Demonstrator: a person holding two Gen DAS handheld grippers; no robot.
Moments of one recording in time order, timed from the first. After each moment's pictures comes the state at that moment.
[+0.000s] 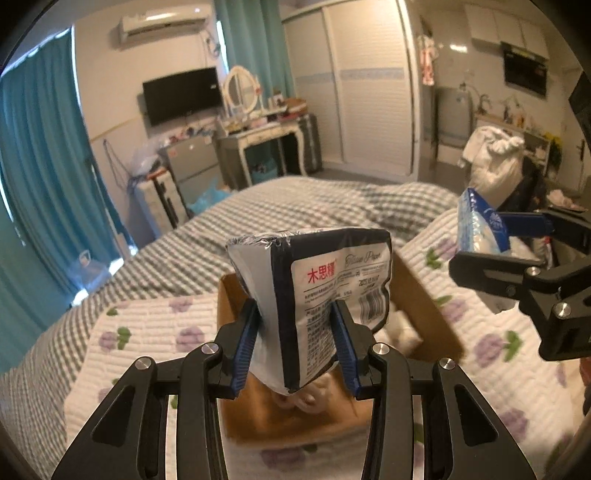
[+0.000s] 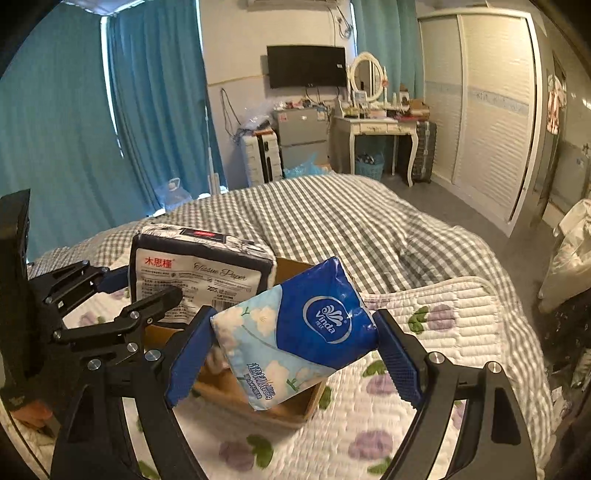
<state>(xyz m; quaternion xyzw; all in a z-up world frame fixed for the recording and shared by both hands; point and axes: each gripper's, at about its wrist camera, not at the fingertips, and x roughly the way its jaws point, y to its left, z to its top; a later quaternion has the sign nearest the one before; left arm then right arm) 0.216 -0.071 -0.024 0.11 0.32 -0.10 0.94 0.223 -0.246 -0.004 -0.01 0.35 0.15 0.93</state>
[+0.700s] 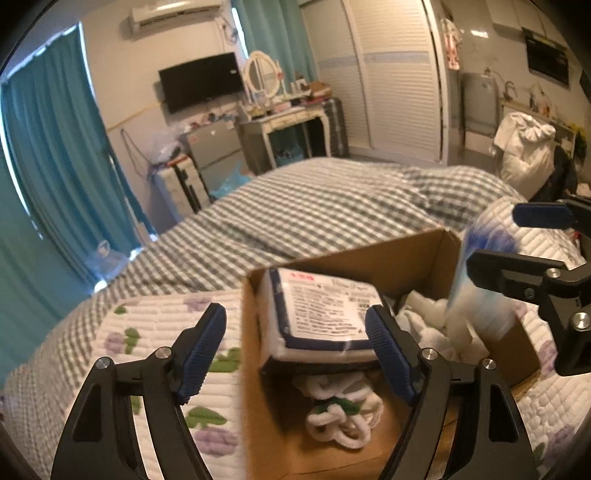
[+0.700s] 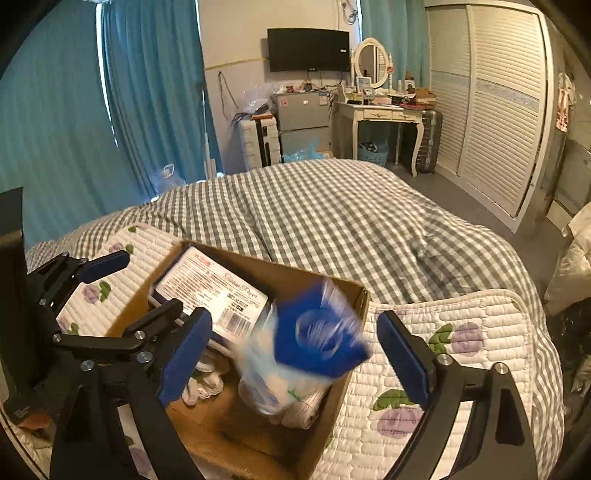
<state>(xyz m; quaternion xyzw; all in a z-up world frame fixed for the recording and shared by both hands) 0.248 -0.058 -0.040 0.12 0.32 -0.05 0.94 0.284 -0.231 -0.038 -0.02 0.37 0.15 0.92</state>
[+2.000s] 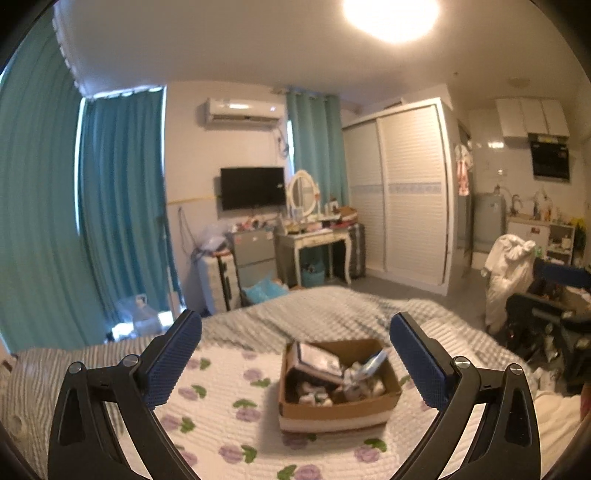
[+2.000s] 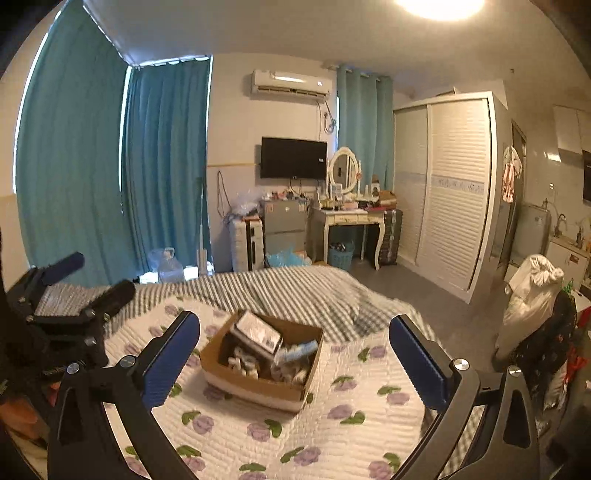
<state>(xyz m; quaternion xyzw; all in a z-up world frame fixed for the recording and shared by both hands) 0.008 -0.027 0.104 0.03 0.11 -0.01 0.99 -0.008 -0.252 0.119 -0.03 0.18 0.10 0.98</state>
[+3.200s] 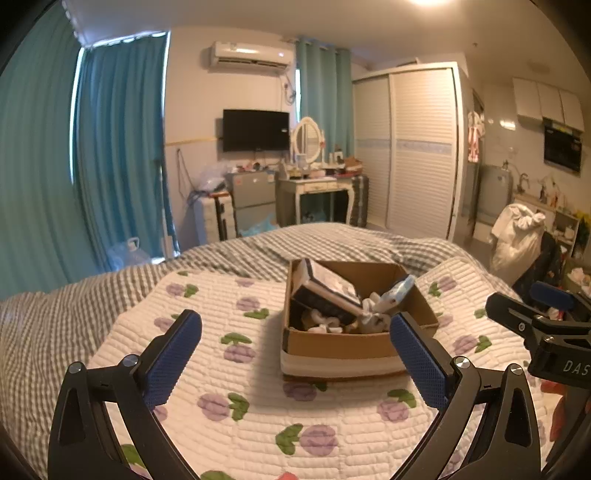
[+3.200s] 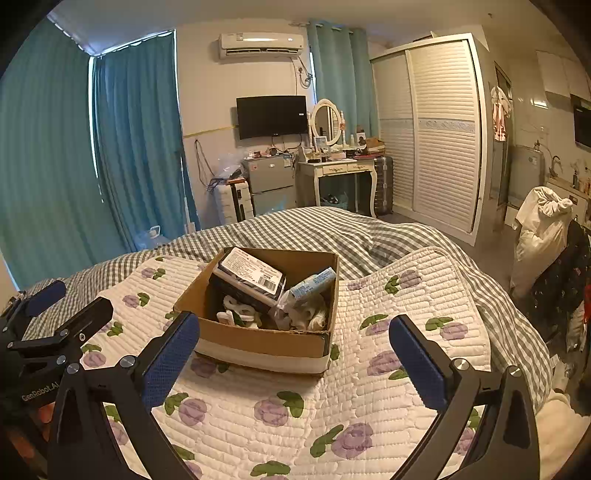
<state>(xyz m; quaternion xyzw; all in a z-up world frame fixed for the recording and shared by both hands) 0.041 -0.005 -0.005 0.00 0.20 -0.01 0.98 0.060 -0.235 -0.009 0.03 0.24 0.07 0.97</state>
